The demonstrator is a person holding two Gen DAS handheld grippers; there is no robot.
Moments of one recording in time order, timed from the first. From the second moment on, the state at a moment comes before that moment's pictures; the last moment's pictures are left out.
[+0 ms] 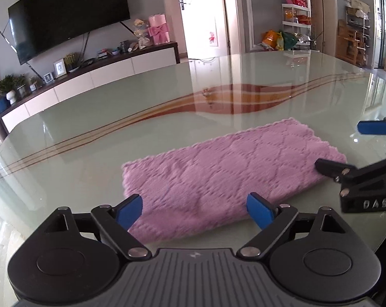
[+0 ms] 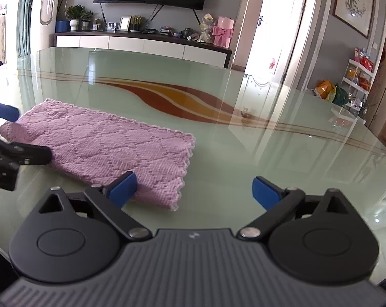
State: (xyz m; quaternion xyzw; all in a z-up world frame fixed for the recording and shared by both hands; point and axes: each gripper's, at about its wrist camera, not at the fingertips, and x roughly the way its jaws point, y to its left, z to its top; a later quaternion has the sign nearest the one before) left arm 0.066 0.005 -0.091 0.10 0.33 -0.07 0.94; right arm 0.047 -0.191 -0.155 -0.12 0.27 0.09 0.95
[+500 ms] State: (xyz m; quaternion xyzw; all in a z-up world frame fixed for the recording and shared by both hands) left arm 0.051 0.060 -0.075 0.05 0.34 0.00 0.94; right arm 0.044 -0.190 -0.154 -0.11 0.27 0.09 0.95
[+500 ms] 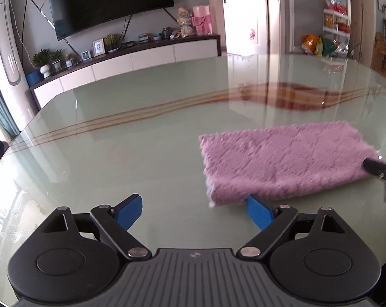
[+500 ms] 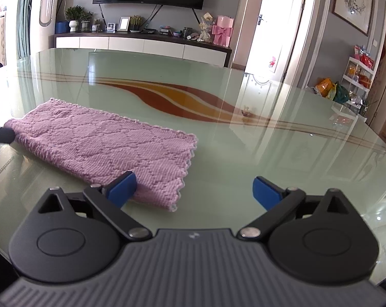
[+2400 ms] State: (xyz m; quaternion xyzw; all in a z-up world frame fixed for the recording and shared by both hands) left arm 0.089 0.059 -0.082 0.07 0.35 0.04 0.93; right arm 0.051 -0.189 -0.153 -0.10 0.28 0.08 0.95
